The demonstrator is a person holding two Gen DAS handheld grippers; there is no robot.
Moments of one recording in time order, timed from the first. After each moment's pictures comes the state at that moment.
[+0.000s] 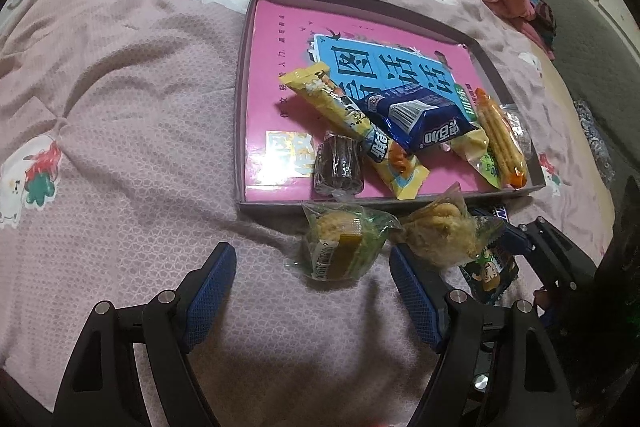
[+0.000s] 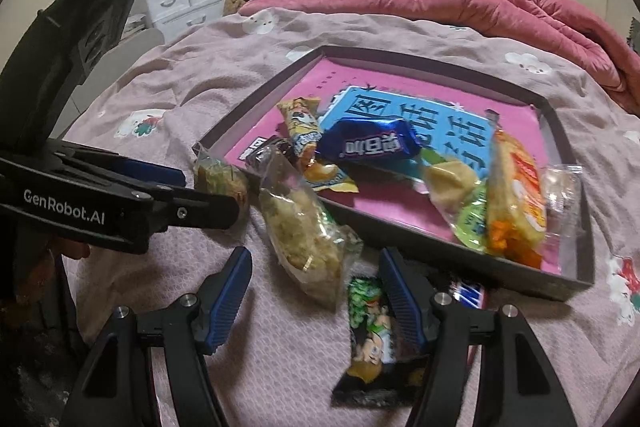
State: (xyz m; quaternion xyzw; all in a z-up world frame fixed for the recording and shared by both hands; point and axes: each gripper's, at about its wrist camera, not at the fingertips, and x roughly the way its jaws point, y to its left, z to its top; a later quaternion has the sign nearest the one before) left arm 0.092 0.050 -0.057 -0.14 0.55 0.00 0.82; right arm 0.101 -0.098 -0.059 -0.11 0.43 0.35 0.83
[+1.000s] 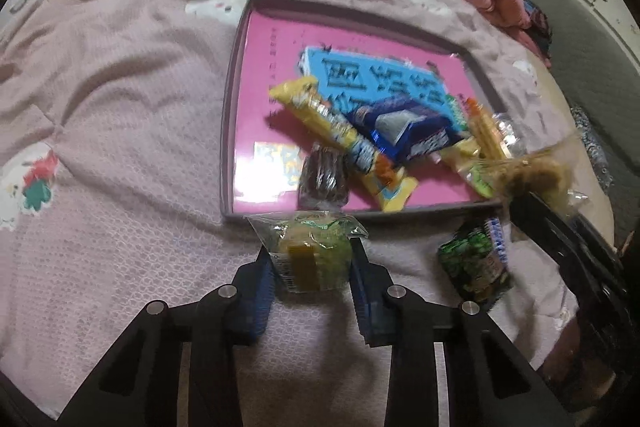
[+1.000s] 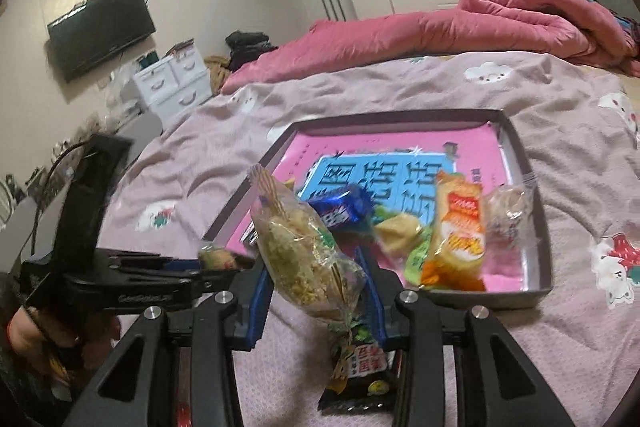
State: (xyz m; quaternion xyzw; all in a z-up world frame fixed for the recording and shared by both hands) left arm 0.091 0.045 -0.047 -0.15 0.52 0.00 0.84; right arm 0.123 -0.153 -0.013 0.04 0.38 0.34 0.86
